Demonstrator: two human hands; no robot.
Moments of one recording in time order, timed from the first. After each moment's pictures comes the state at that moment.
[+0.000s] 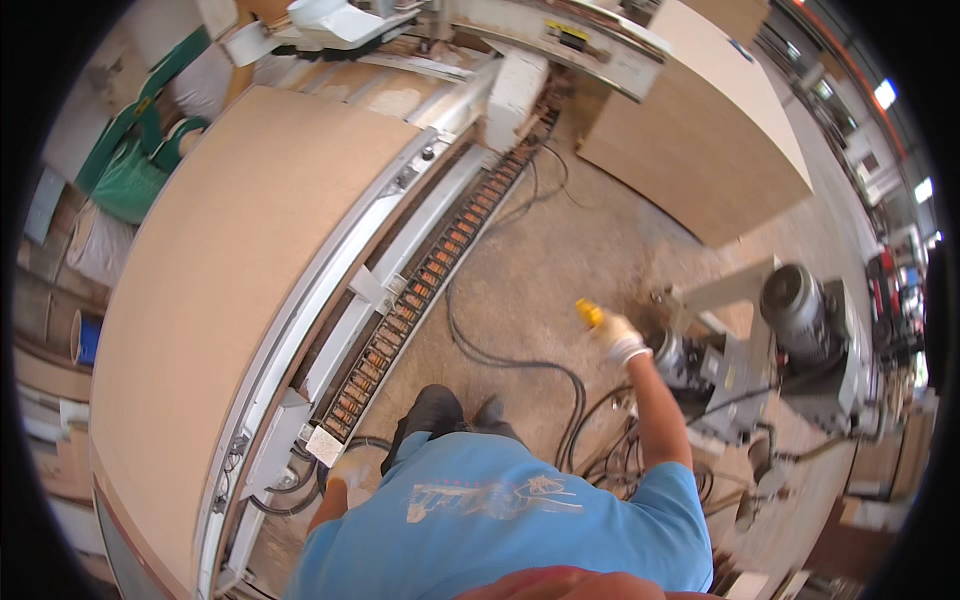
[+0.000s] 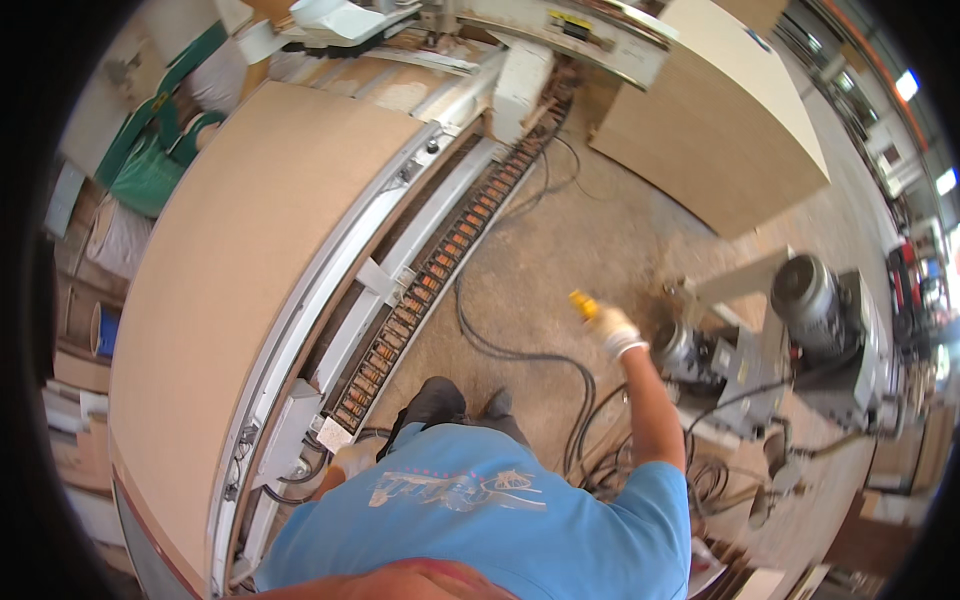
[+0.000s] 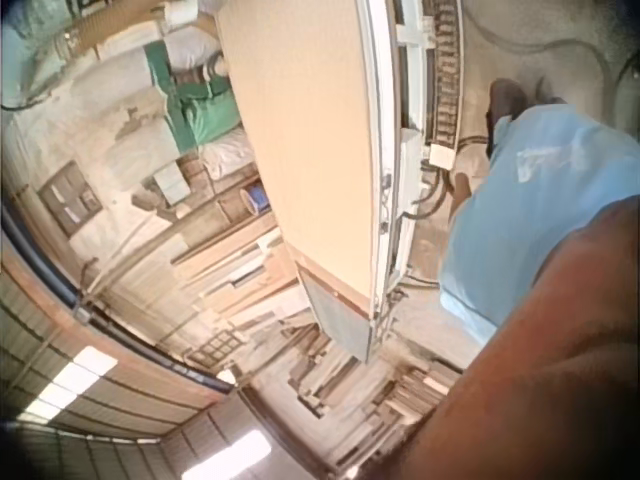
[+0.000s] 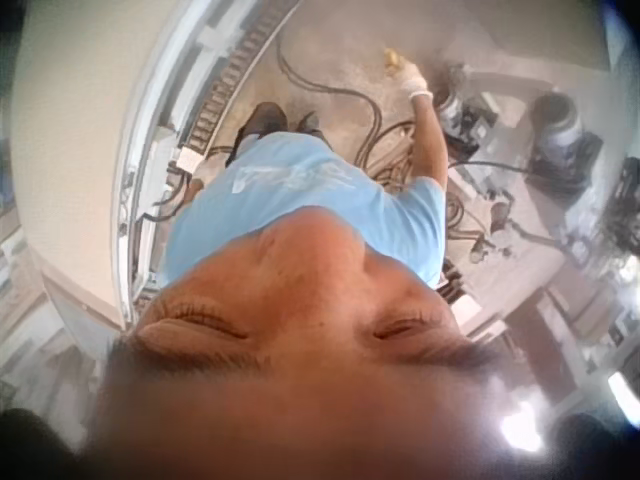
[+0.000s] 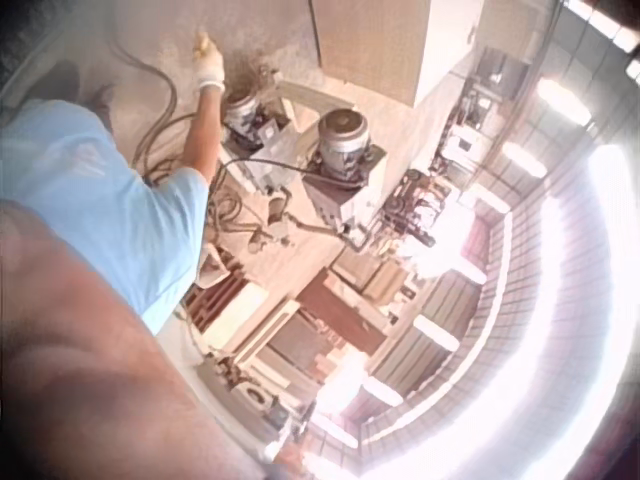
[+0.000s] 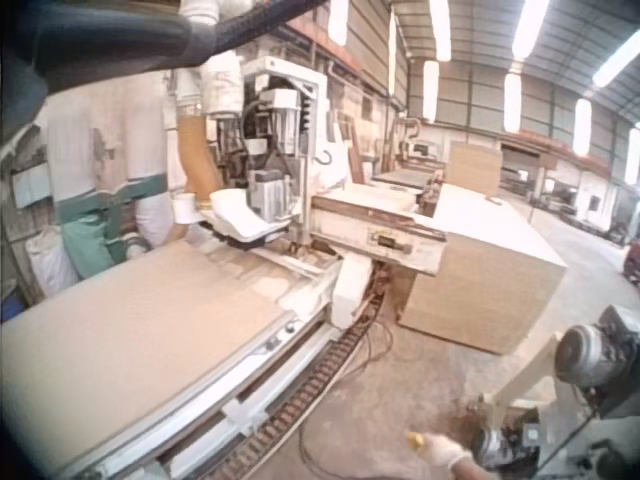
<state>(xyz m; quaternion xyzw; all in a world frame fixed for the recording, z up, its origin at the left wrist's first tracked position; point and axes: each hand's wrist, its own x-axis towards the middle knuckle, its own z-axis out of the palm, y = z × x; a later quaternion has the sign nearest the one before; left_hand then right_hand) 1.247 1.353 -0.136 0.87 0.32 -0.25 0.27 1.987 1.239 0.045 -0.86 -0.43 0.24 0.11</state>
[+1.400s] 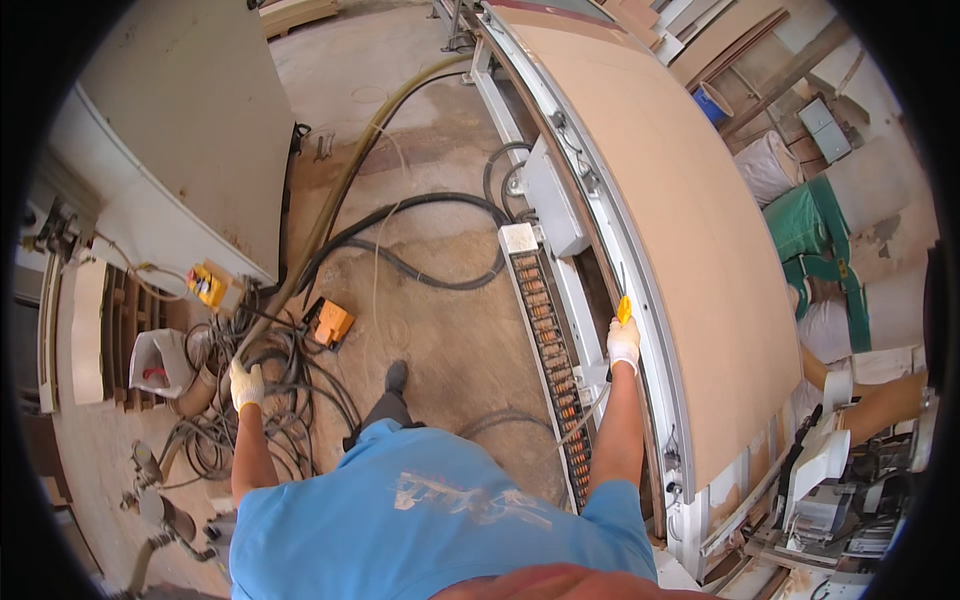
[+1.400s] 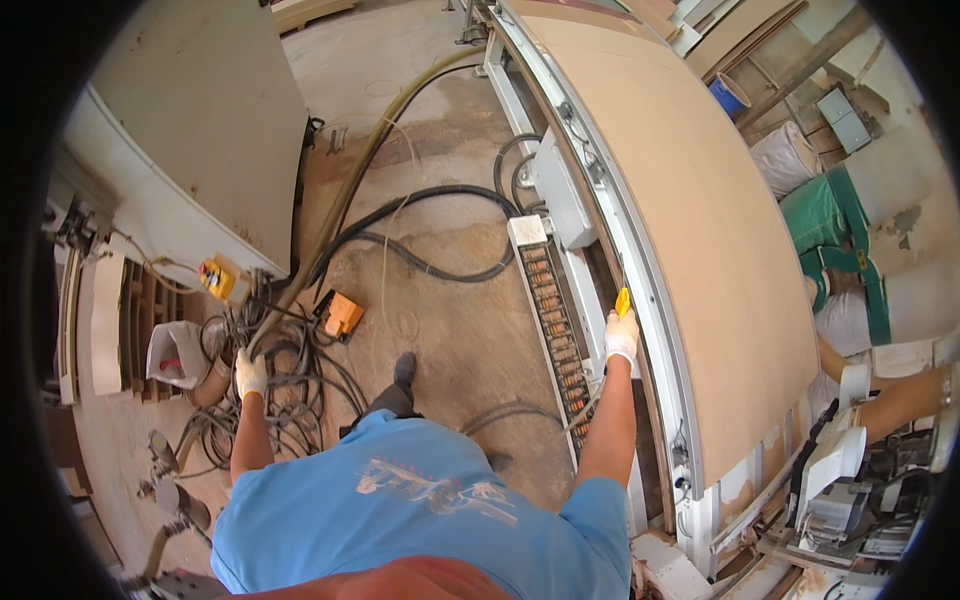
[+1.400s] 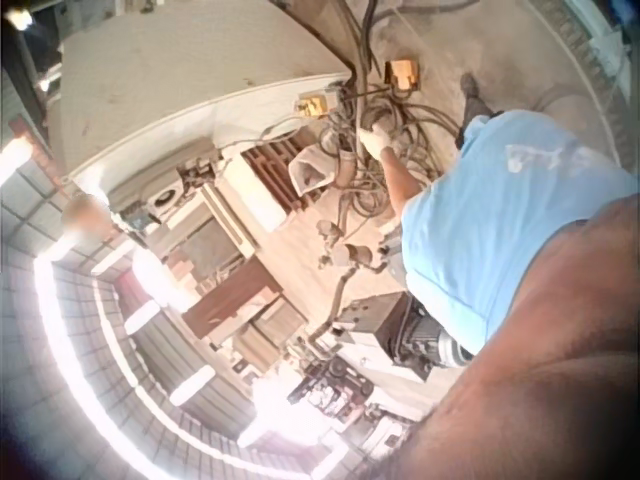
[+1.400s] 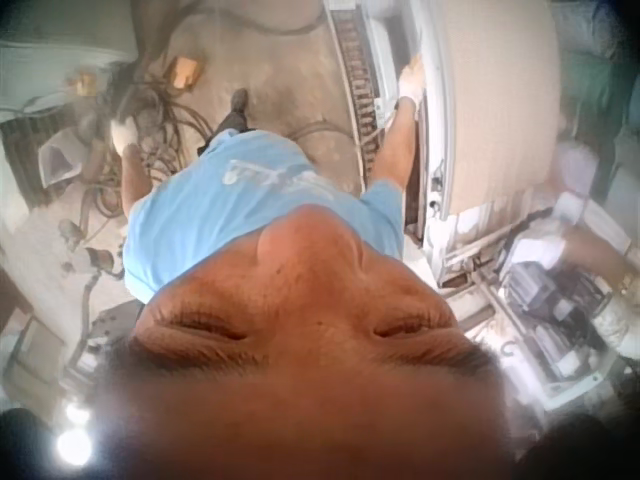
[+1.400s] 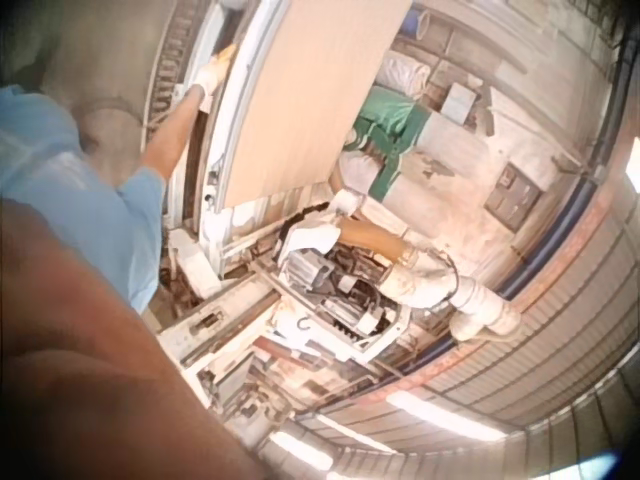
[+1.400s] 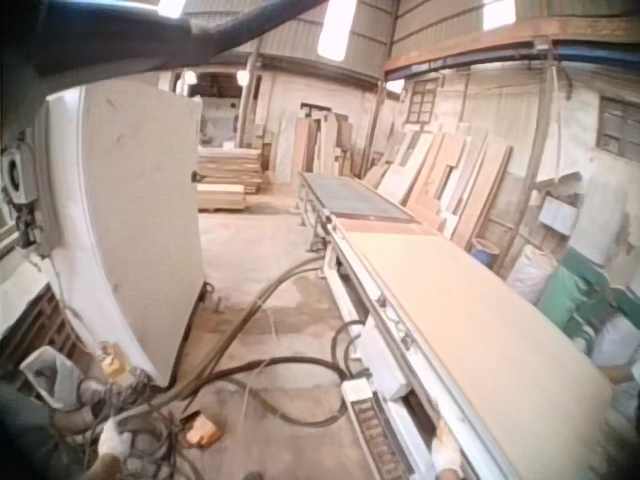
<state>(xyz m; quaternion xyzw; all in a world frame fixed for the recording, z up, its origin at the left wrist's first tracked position) 1.819 0.759 -0.033 0.45 -0.87 -0.17 -0.02 1.565 1.589 -0.032 -0.26 -0.94 0.23 0.04</state>
